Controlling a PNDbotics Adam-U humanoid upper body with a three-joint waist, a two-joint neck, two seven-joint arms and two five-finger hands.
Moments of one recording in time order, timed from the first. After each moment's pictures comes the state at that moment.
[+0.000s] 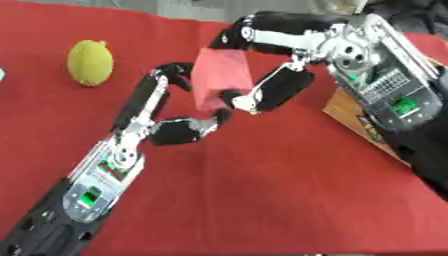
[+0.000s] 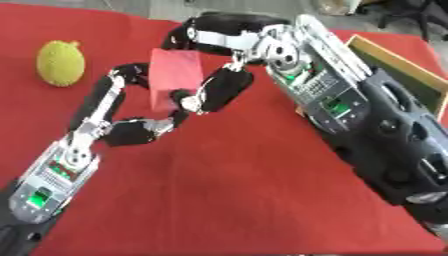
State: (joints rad) left arm -0.48 0.34 -0.41 -1.71 -0.42 0.20 0.10; right arm -1.02 -0.37 0.56 -1.70 0.49 0.21 0.68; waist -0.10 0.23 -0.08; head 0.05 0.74
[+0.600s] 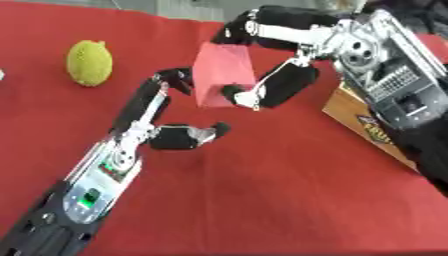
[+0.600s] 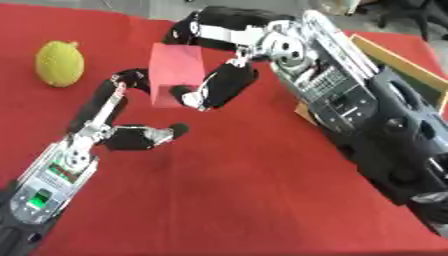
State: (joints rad) left arm -0.47 0.34 -0.40 -1.70 -0.47 0.18 0.06; right arm -1.01 -0.38 0.54 -1.71 0.48 0.22 0.67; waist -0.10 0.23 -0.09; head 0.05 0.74
